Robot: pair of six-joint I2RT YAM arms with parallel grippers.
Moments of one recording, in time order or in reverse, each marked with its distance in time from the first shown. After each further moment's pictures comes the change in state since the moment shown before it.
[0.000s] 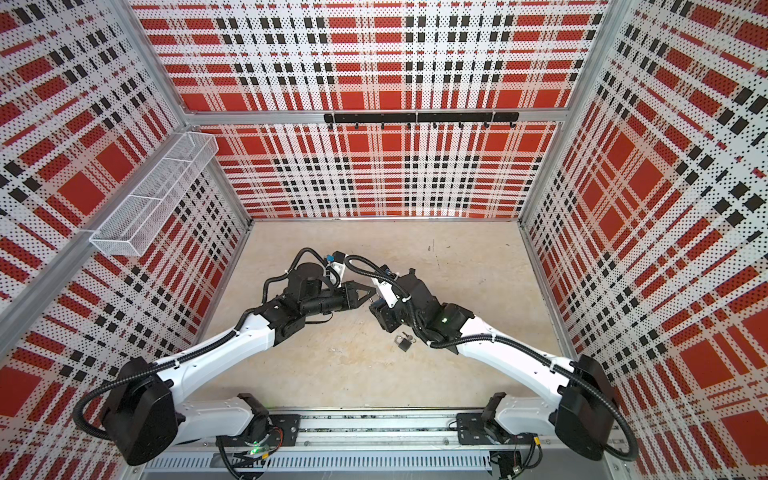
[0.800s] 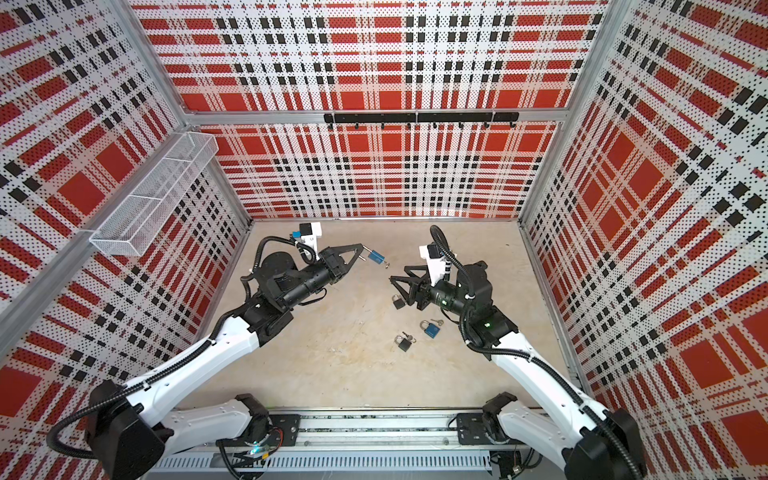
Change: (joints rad) left arm 0.000 -0.103 0.099 0.231 -0.203 -0.271; right arm -0.348 -0.209 -0.184 0.436 -0.498 0.155
